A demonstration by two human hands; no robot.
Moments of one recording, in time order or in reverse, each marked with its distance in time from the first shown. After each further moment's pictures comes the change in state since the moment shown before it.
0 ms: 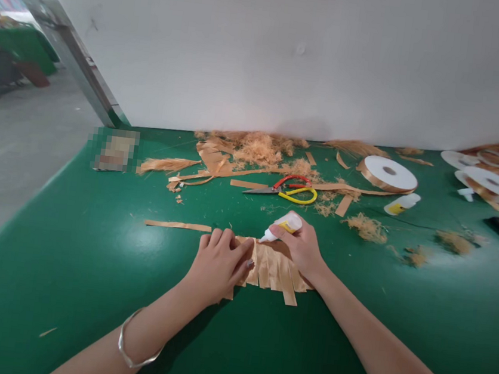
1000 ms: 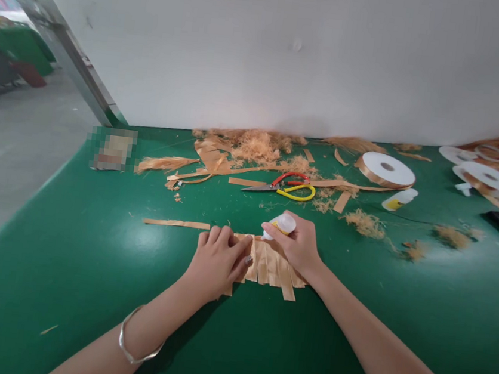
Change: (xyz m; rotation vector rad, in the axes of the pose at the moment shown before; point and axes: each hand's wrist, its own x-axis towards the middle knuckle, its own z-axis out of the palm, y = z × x) left_hand -0.001 0.000 0.001 0.012 0.016 0.000; right_hand -0.003 -0.007 0.002 -0.306 0.068 -0.301
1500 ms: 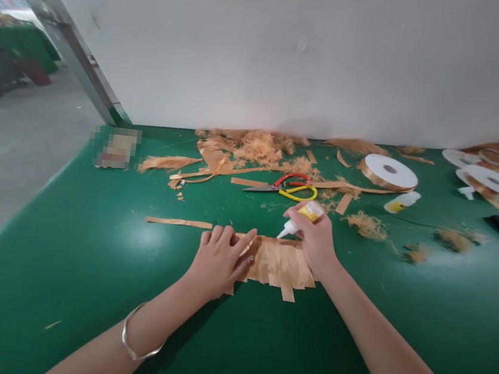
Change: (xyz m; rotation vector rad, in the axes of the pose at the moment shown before) left_hand 0.000 -0.001 0.003 0.012 0.020 0.013; right_hand 0.011 0.013 -0.008 0.595 0.149 0.391
